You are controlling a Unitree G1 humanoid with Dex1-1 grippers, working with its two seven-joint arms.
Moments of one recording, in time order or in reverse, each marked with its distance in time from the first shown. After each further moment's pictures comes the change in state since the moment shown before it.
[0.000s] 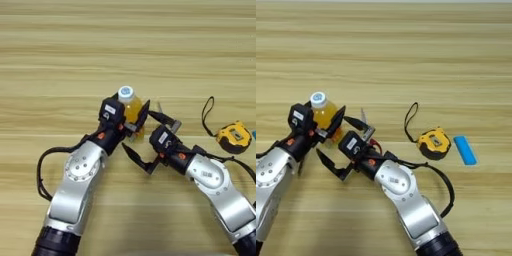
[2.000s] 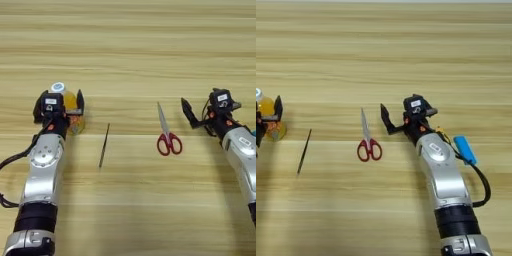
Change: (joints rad) left arm -0.179 0.070 0.363 0.460 0.041 -0.177 0.260; right arm -0.156 0.004 -0.412 0.185 0.177 0.168 -0.175
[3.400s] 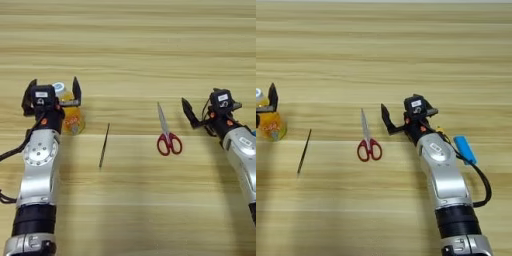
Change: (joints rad) left arm 0.015 -0.021 0.034 -0.128 -0.002 0.000 0.004; right arm 0.001 -0.004 0.000 0.000 0.000 0.000 0.001
